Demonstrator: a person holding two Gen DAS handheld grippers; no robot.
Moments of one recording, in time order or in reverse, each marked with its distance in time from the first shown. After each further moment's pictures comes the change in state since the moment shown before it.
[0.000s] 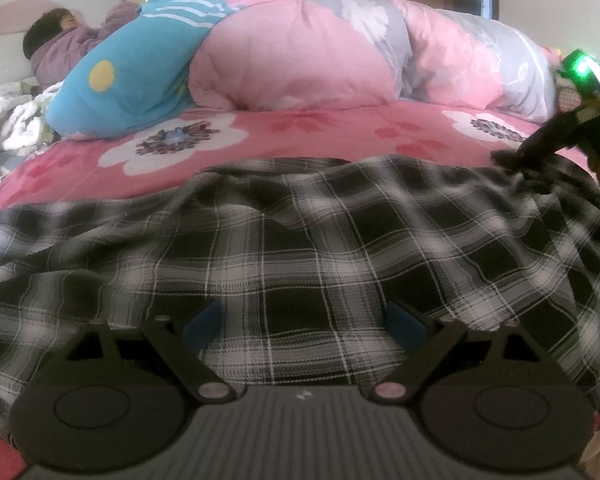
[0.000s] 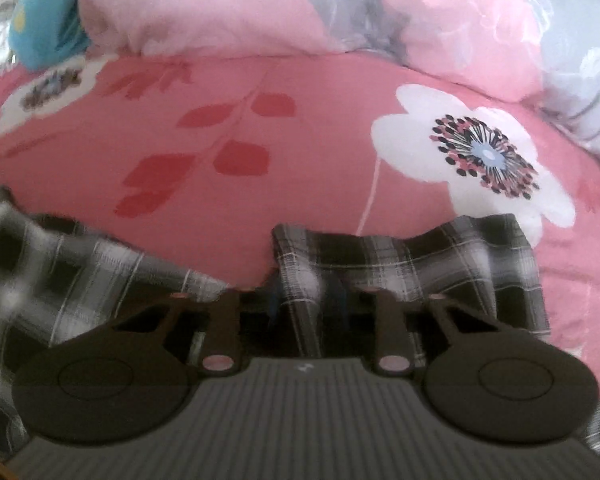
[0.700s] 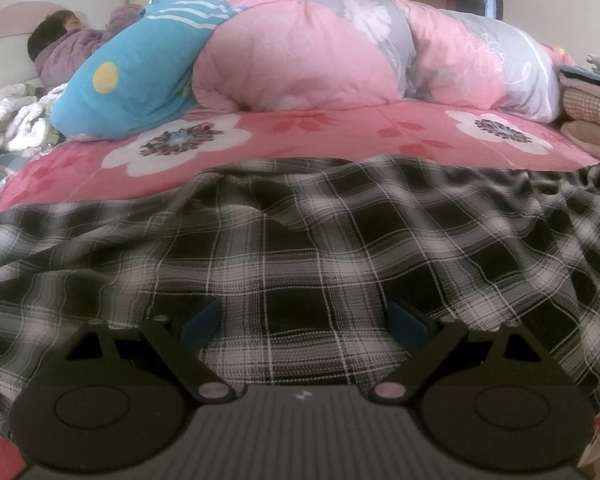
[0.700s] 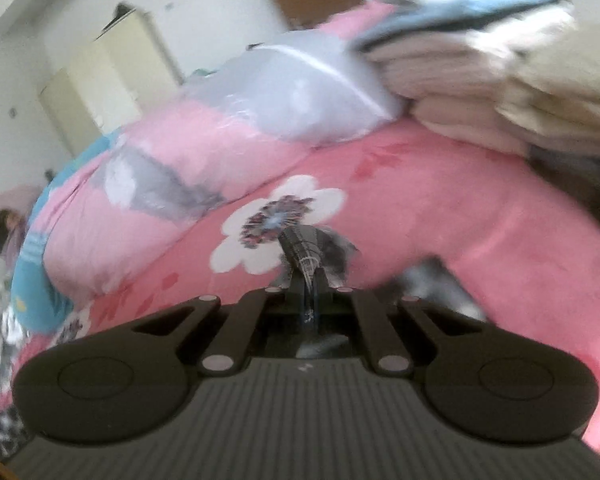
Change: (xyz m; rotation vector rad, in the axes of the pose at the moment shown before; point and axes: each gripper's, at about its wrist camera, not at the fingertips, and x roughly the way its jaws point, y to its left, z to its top) left arm -0.001 -0.003 0.000 -0.002 -0.003 0.018; right arm -0.191 -0.193 -0.154 0.694 -0.402 0.003
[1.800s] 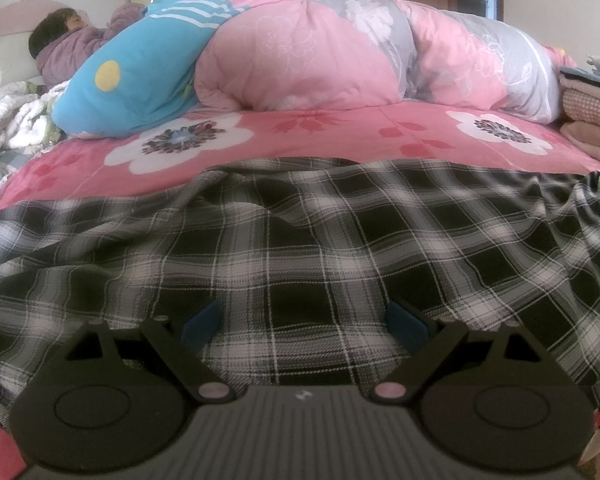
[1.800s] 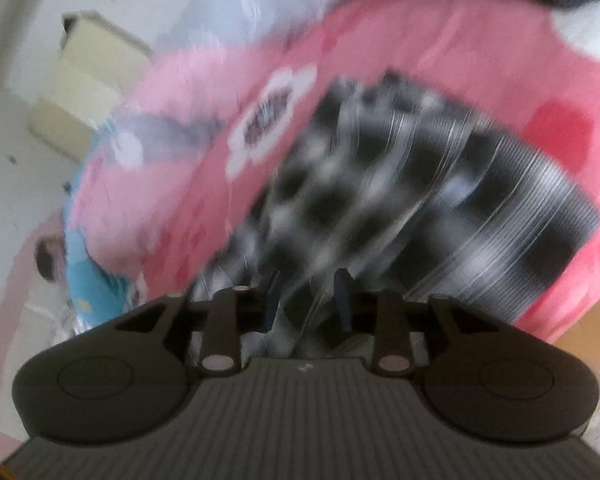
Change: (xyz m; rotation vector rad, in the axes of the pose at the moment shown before) left arm -0.002 0.004 0.000 -0.003 0.003 -0.006; right arm -0.020 -0.016 -0.073 0.305 0.299 0.087
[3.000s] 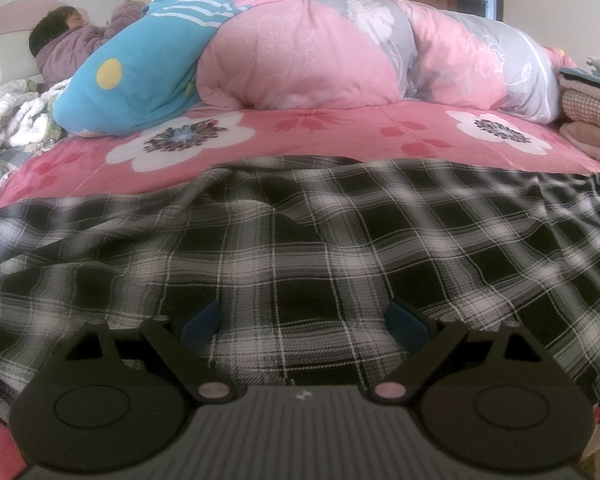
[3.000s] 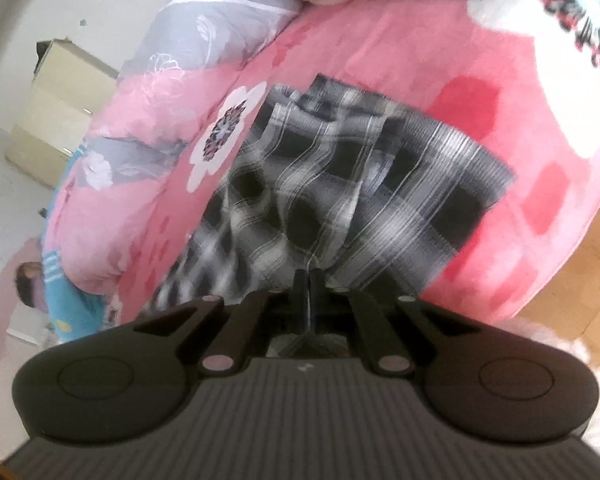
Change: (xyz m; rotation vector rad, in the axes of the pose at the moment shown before) left arm -0.003 0.002 0.001 -0.004 0.004 -0.005; right arm -0.033 -0.038 -0.025 0.048 -0.122 -0.086
